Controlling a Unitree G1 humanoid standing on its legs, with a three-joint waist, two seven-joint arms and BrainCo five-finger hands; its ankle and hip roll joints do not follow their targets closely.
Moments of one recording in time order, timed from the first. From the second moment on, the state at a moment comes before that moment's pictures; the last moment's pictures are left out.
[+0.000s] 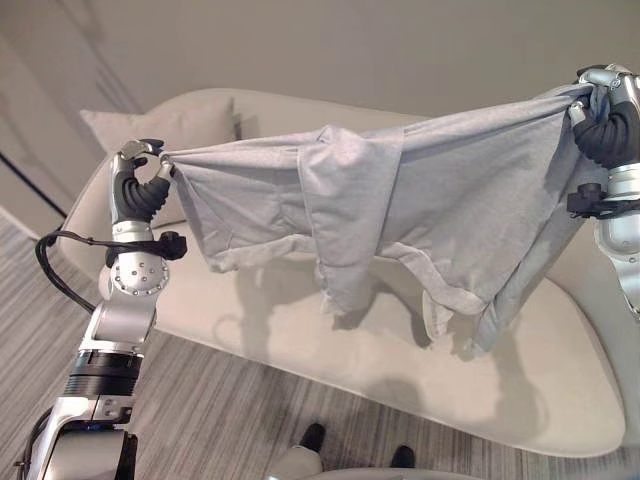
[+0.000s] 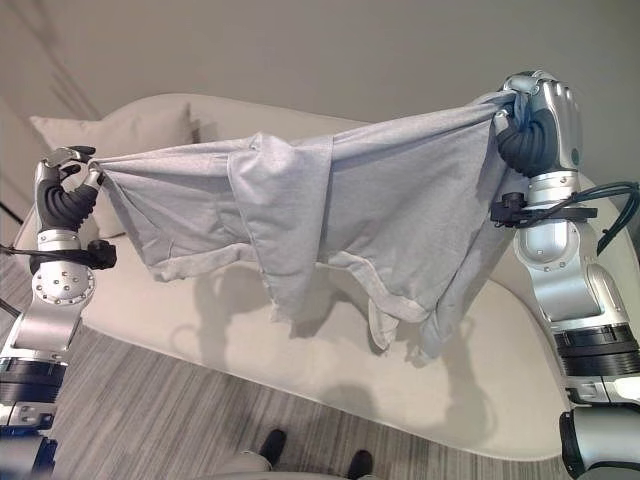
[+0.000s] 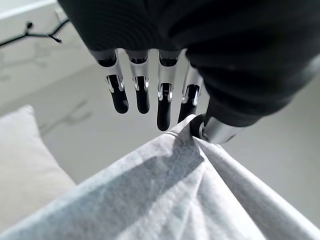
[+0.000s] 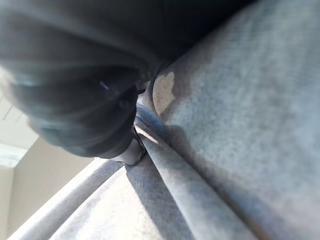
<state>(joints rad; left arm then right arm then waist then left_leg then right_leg) -0.35 0.71 0.04 0.20 0.02 -0.09 0.42 -0.51 -0.90 0.03 0.07 -0.23 -0.10 -0.36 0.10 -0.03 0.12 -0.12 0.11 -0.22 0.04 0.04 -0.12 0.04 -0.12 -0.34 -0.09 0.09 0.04</state>
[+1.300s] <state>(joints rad) -0.43 0.79 0.03 0.21 0.02 -0.09 0.43 -0.42 -0.85 -0.03 0.04 -0.29 -0.05 -0.39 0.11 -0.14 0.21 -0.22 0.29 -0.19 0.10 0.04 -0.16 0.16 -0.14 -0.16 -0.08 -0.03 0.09</state>
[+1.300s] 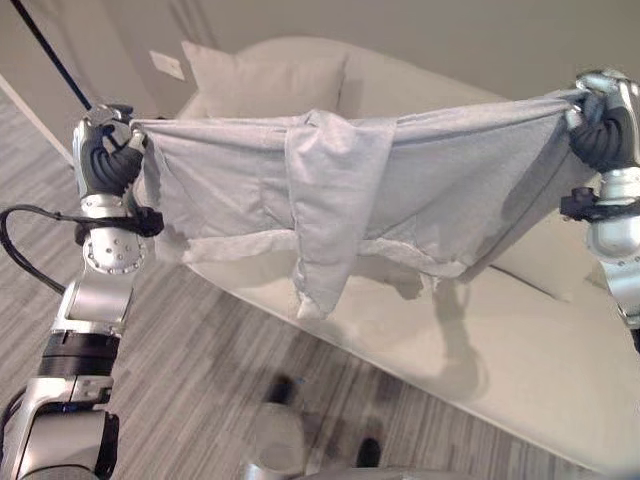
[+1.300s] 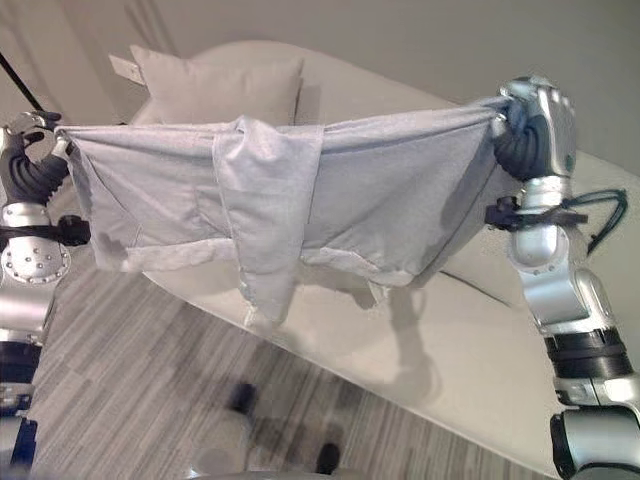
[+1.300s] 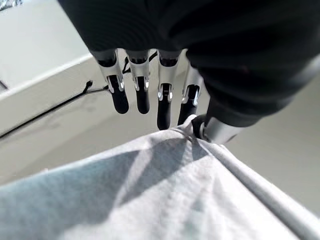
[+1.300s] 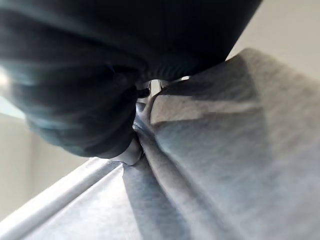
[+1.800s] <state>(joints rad) -0.46 0.77 0.01 0.19 0.02 -0.08 0.42 -0.34 -0.83 -0.08 -0.01 -0.31 -0.01 -0.39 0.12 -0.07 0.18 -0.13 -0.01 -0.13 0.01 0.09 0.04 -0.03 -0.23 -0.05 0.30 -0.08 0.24</state>
